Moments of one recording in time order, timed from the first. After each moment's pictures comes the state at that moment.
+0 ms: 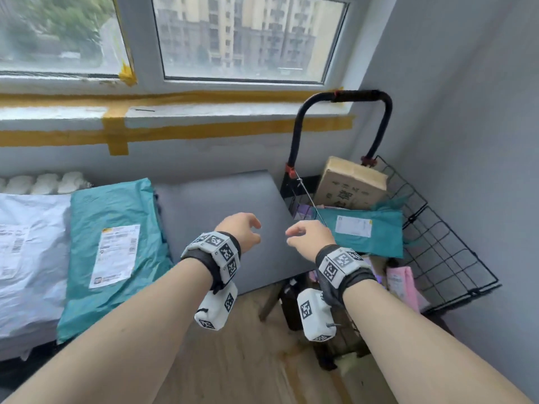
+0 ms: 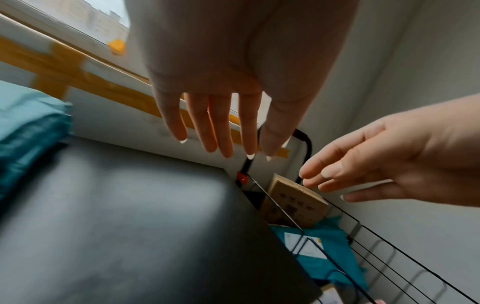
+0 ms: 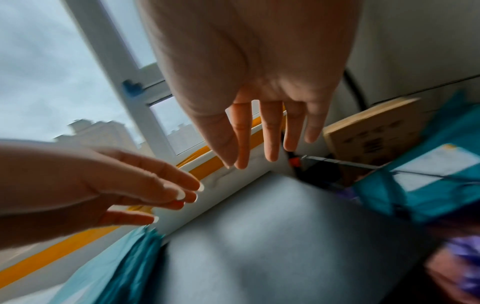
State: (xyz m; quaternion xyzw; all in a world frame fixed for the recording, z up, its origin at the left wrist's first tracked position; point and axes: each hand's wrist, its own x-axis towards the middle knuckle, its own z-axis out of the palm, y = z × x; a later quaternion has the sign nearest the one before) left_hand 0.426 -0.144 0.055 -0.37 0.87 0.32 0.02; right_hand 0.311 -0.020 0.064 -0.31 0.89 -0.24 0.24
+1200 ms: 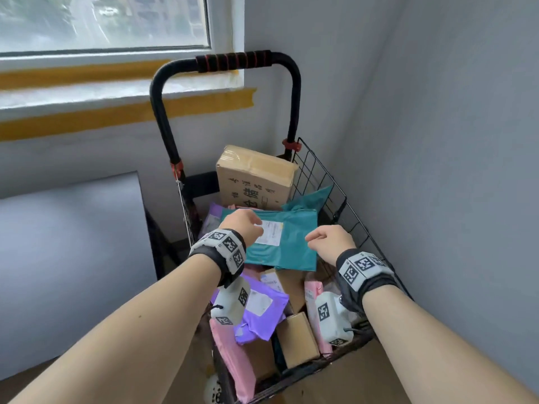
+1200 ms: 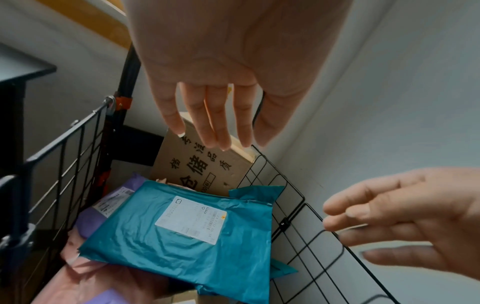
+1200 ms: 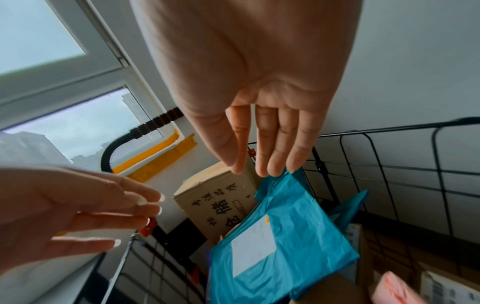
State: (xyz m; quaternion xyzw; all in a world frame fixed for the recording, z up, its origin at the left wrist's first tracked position) left_hand 0.041 -0.006 -0.003 -0.39 0.84 0.39 0.01; right_hand -0.068 0.157 0.015 -0.22 0.90 -0.26 0.27
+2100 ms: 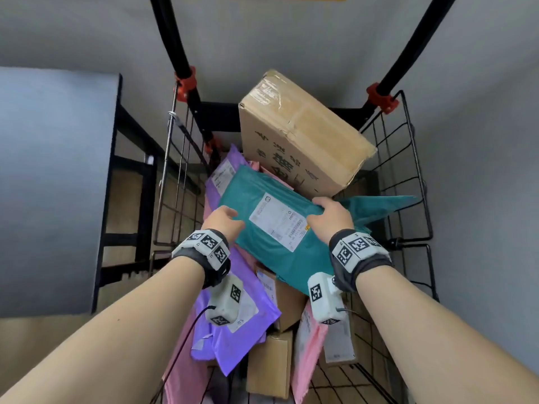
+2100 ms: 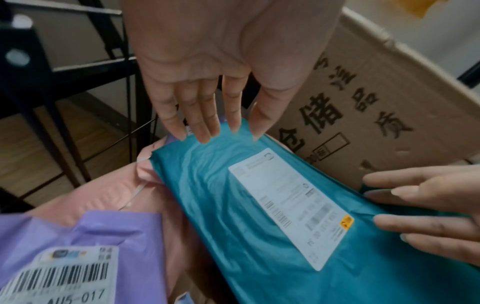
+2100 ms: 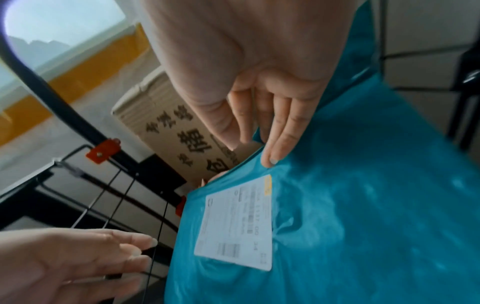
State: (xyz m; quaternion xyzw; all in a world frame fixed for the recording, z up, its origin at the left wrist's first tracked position) left_hand -0.005 -0.076 -0.180 -0.66 0.57 0.49 0.06; right_hand -0.192 0.002 -0.129 -0.32 0.87 -0.08 0.37
